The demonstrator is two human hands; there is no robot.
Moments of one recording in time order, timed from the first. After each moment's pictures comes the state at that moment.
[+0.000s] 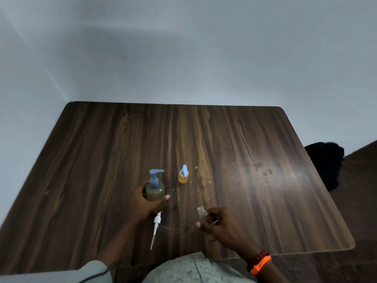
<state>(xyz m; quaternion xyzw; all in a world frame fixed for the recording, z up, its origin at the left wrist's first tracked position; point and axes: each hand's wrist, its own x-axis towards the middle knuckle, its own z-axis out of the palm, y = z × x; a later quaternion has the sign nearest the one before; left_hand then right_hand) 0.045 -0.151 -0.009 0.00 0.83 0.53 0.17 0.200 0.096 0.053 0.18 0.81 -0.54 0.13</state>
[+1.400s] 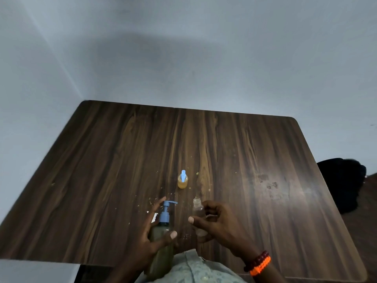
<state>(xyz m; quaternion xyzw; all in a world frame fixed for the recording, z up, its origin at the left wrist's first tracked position) 0.149 -0.123 0.063 0.09 0.78 0.58 0.20 0.173 0.117 0.097 0.12 0.74 -0.64 0.15</state>
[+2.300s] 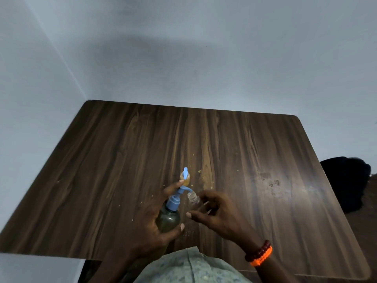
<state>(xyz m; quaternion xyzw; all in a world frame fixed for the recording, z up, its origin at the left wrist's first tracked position) 0.127 -0.117 0.111 0.26 0.82 0.50 0.11 0.161 0.117 0.111 -0.02 0.85 -0.53 0.08</state>
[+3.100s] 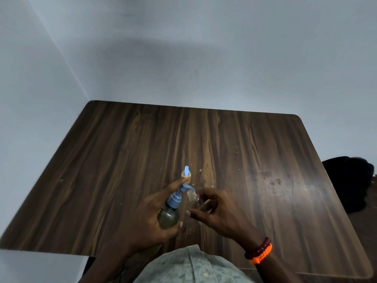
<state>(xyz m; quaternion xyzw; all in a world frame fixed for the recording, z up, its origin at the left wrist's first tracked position) 0.119 -0.118 0.128 0.33 0.80 0.48 0.13 0.162 0.112 0.123 -0.03 0.86 -0.51 0.06</state>
